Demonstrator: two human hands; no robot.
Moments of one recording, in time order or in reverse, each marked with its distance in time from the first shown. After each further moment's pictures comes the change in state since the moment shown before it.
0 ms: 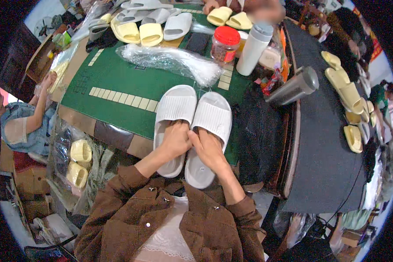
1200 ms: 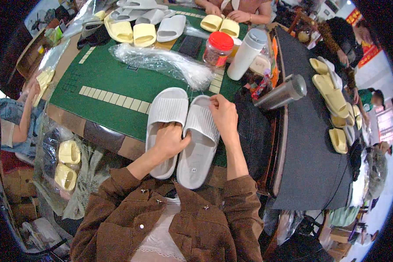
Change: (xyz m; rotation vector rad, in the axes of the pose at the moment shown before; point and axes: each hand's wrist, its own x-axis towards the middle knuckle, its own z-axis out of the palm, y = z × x) left_hand 0.006 0.009 -0.006 0.018 -0.048 -0.057; right_hand 0.080 0.023 -0.064 -0.217 0.322 0.063
